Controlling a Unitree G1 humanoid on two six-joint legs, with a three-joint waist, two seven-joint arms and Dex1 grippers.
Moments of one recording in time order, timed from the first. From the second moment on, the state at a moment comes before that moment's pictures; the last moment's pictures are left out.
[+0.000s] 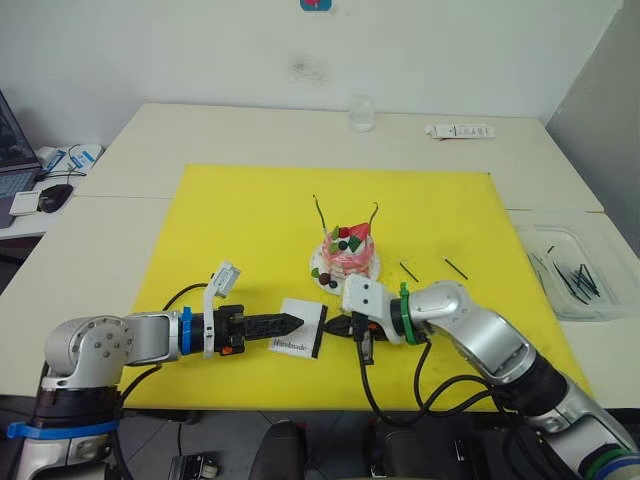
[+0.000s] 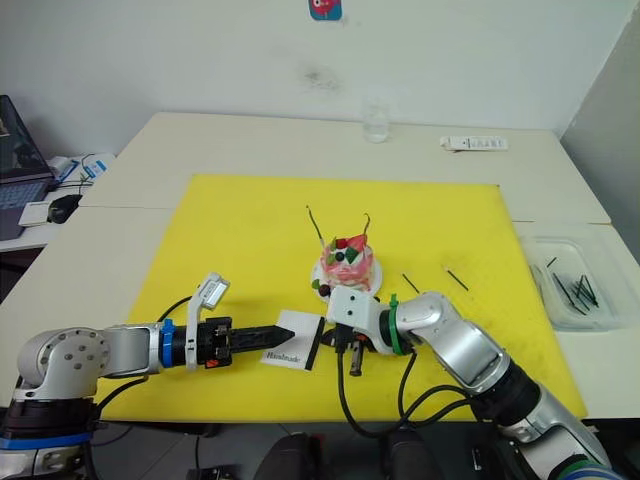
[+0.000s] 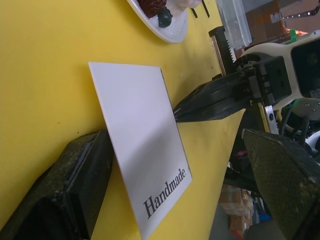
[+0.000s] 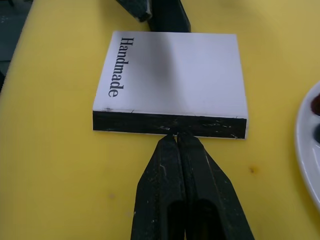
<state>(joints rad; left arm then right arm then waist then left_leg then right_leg) -0.25 0.68 0.20 -0.12 -1.09 1.41 -0.69 -0.52 -0.46 0.57 -0.30 0.16 0.70 0.89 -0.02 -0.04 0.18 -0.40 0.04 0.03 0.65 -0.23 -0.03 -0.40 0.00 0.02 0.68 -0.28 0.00</state>
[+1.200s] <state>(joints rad) -0.21 0.66 0.22 -0.16 -1.09 1.39 -0.67 -0.59 -0.39 0.60 -0.15 -0.02 0.53 0.89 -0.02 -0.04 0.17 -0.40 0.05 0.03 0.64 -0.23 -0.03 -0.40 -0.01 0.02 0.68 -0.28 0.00</state>
